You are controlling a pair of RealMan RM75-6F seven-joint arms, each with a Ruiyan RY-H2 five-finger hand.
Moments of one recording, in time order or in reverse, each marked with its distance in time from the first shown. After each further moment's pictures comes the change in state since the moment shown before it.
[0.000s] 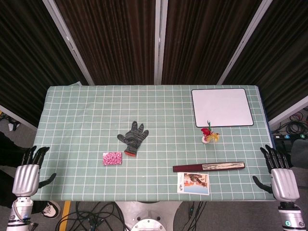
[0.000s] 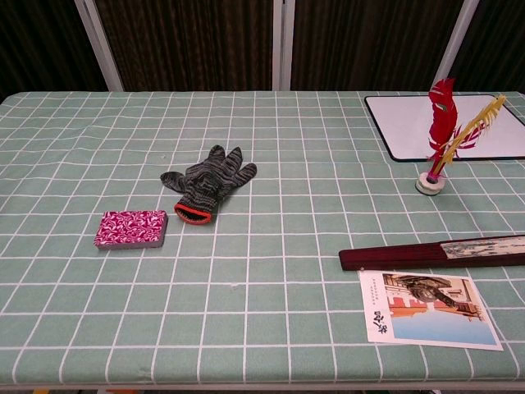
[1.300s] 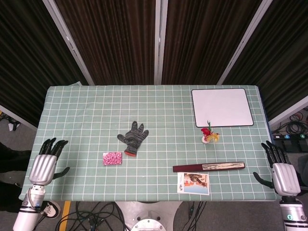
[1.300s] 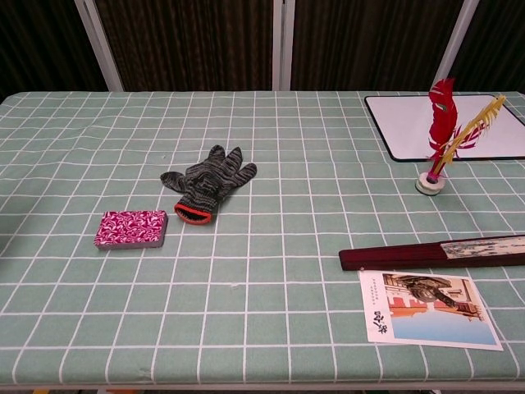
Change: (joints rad) left arm -0.128 0.010 -0.023 -0.064 0.015 -0.148 0.082; right arm 0.029 0.053 0.035 -0.056 0.046 -0.076 0.023
